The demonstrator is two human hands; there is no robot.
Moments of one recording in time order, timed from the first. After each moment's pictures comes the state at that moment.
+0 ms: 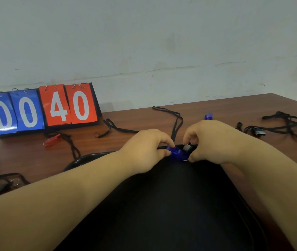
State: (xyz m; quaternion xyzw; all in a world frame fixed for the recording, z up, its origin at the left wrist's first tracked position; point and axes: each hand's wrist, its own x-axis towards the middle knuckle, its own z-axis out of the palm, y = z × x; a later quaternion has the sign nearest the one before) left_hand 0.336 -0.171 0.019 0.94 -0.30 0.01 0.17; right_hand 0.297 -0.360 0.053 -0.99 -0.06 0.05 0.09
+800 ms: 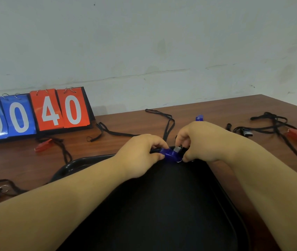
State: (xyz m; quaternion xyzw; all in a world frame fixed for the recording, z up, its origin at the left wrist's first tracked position) left_hand 0.338 -0.176 0.008 0.93 -0.28 0.00 0.23; right_hand 0.303 -0.376 0.048 -0.99 -0.07 0.05 0.14
